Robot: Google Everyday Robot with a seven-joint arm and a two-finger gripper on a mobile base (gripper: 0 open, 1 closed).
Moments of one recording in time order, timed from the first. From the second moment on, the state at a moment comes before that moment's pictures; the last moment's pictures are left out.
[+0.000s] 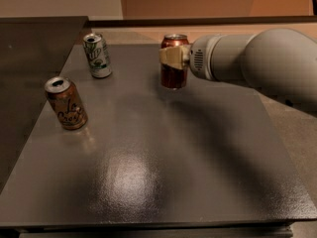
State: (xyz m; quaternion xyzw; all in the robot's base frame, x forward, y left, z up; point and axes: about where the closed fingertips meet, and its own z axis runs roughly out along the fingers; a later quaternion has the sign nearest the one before) arm 0.579 -0.055 0.957 -0.82 -0.14 -0.51 0.20
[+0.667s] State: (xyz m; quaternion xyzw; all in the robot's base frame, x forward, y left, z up) arm 0.576 -0.048 0.945 -0.81 -0.15 -0.54 0.19
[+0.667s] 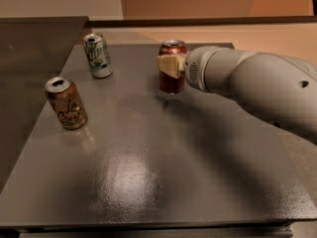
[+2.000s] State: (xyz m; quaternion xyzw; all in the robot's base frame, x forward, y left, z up) arm 0.566 -0.057 0.922 -0.79 -0.13 -0.58 0.16
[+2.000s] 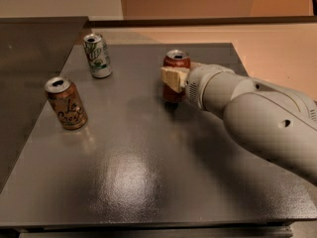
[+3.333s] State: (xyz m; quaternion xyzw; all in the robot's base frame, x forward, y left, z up) arm 0.577 -0.067 0.911 -0.78 -0.13 -0.59 0.16
